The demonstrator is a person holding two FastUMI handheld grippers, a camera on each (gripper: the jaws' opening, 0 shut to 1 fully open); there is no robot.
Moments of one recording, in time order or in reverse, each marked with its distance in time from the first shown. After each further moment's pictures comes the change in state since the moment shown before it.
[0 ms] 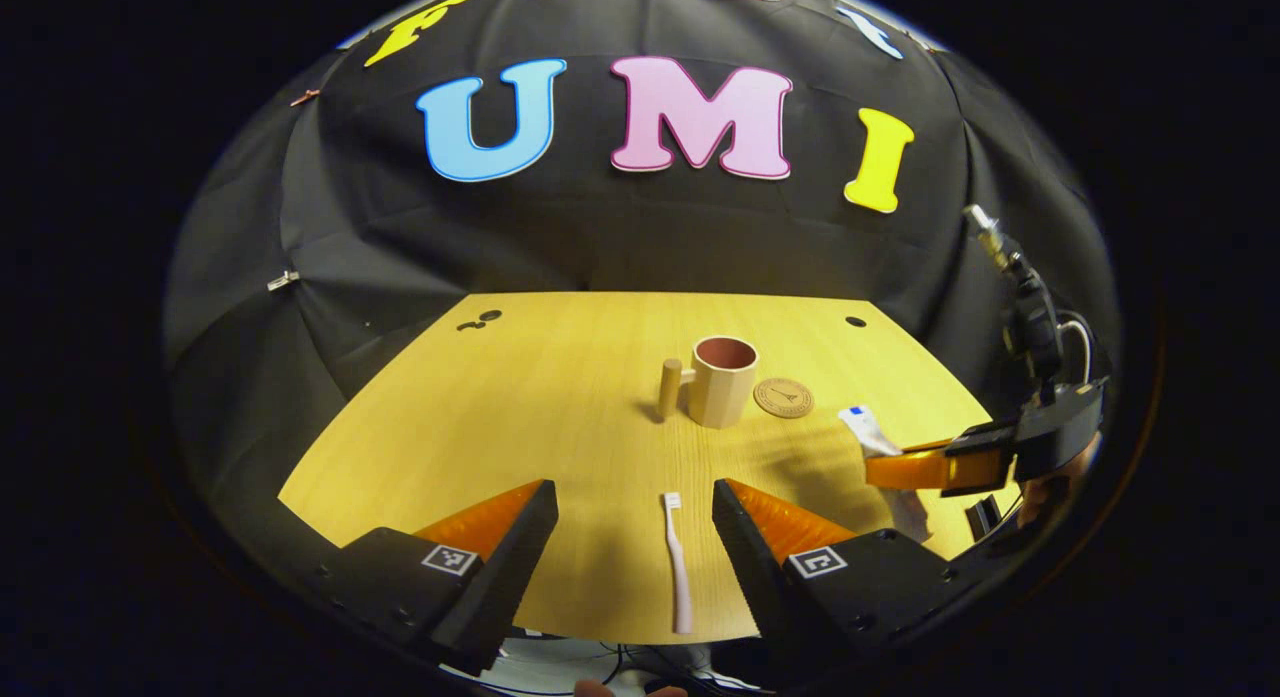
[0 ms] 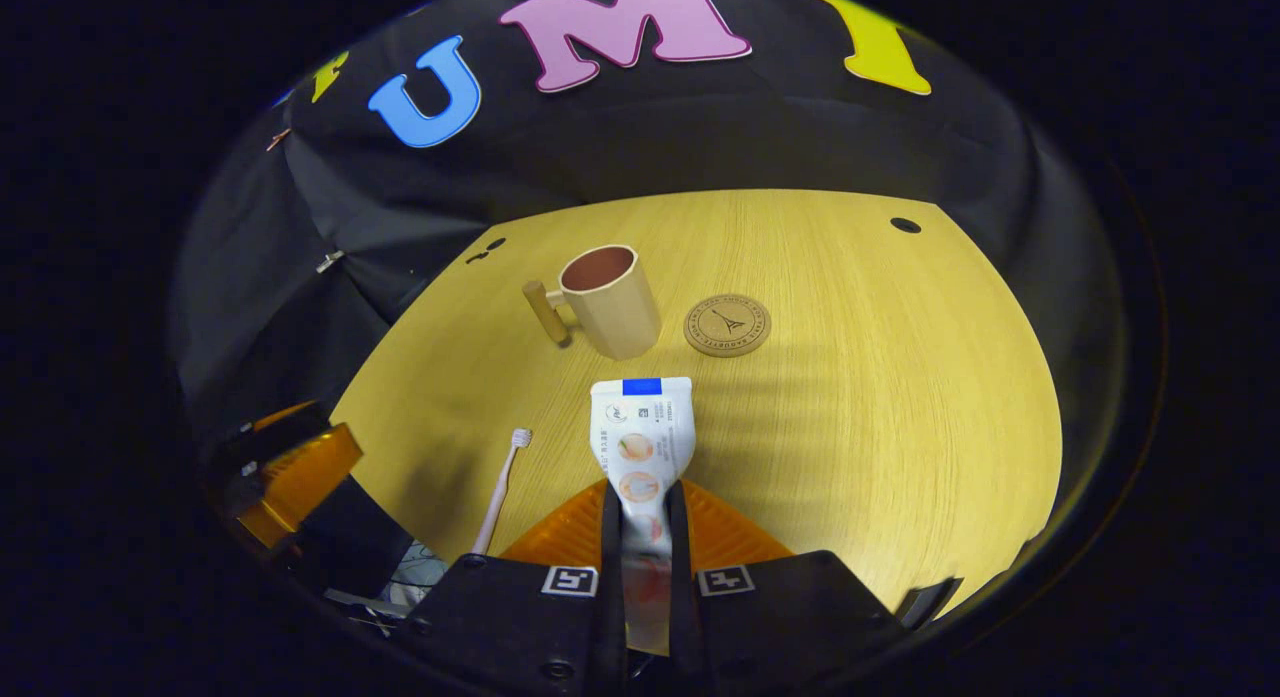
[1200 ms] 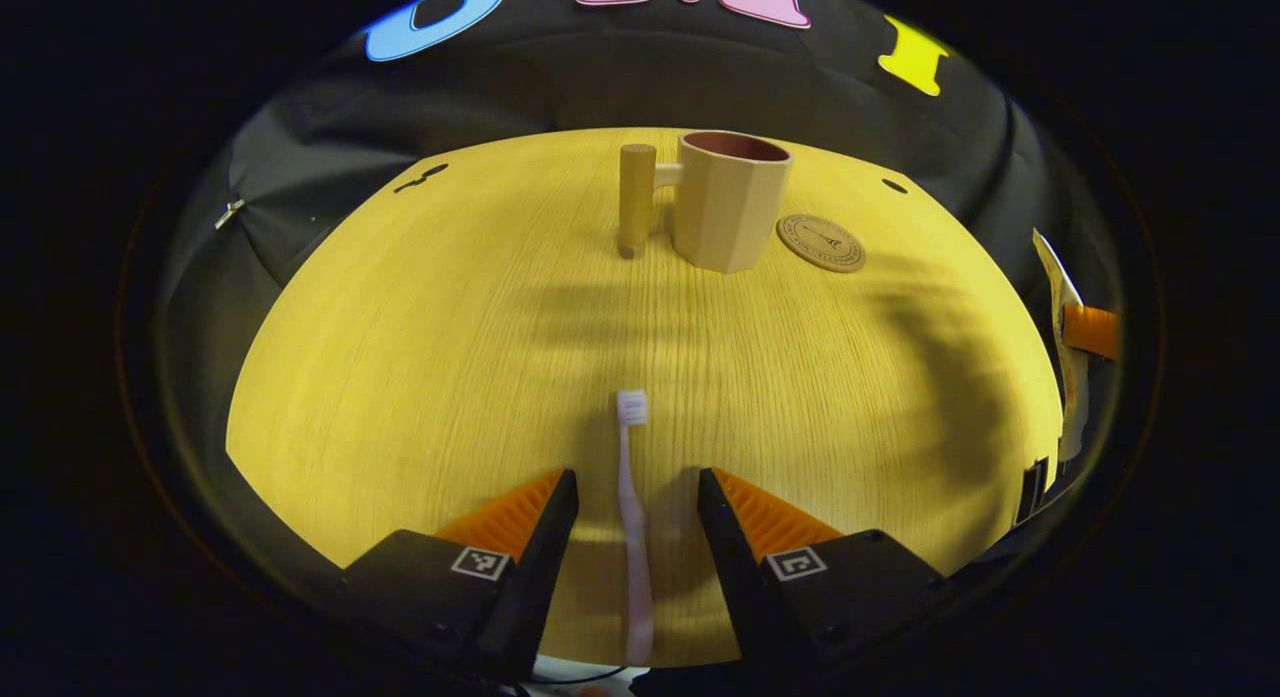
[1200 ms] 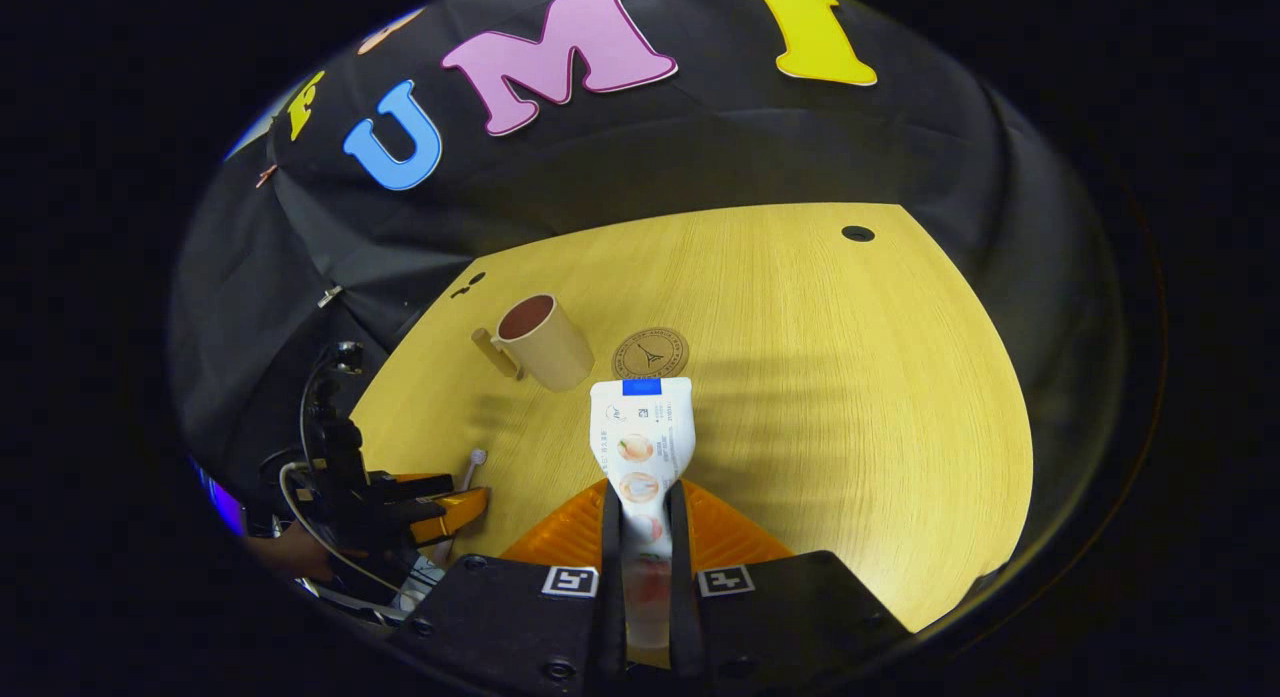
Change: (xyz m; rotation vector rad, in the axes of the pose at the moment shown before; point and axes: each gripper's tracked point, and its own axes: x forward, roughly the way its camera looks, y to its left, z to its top) left arm 0.108 -0.028 -0.113 0.003 0.425 -0.003; right arm -0.023 -0.090 0.029 0.052 -0.037 0.015
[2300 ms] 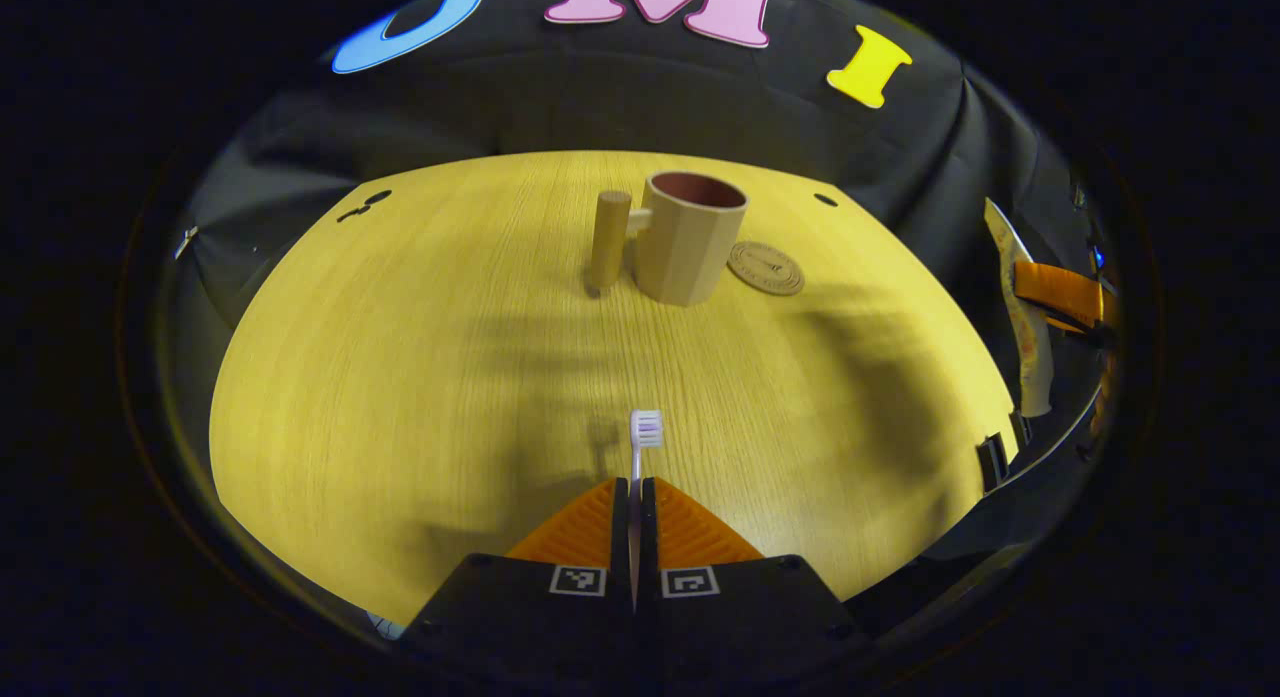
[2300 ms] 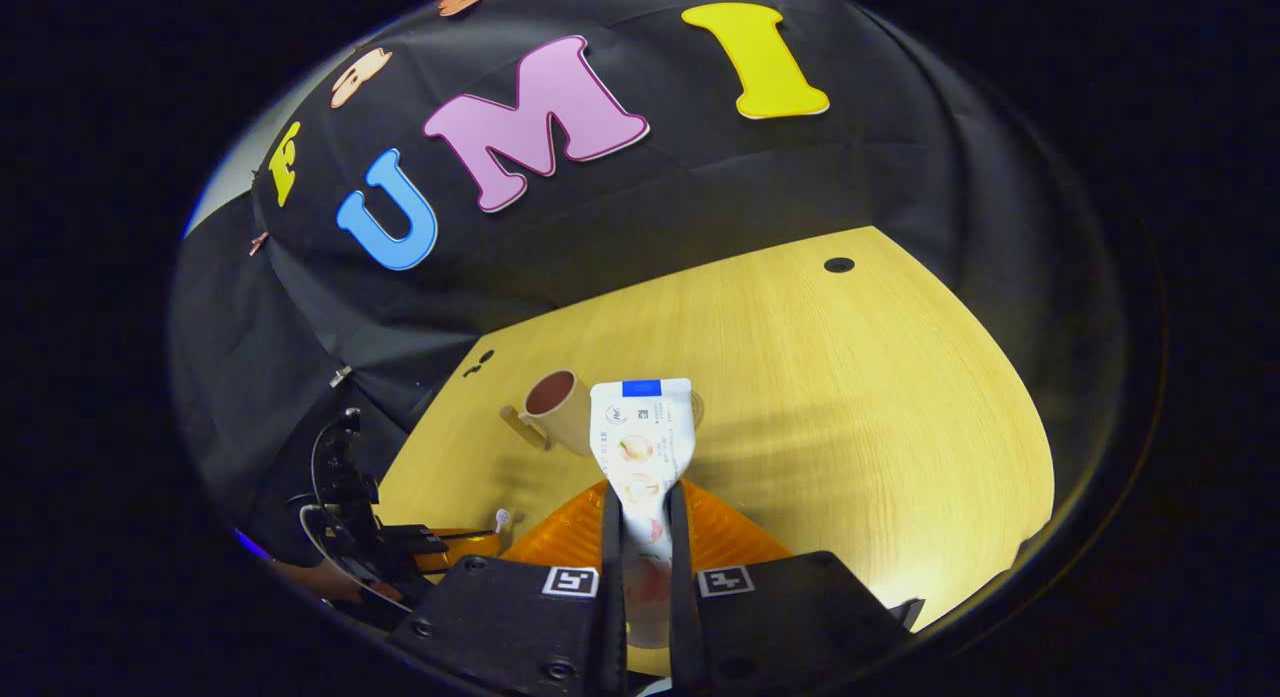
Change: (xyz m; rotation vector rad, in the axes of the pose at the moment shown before) left arm -0.036 0.013 0.029 0.064 -0.081 -0.229; right arm -0.021 0.041 0.044 0.133 -0.232 0.018
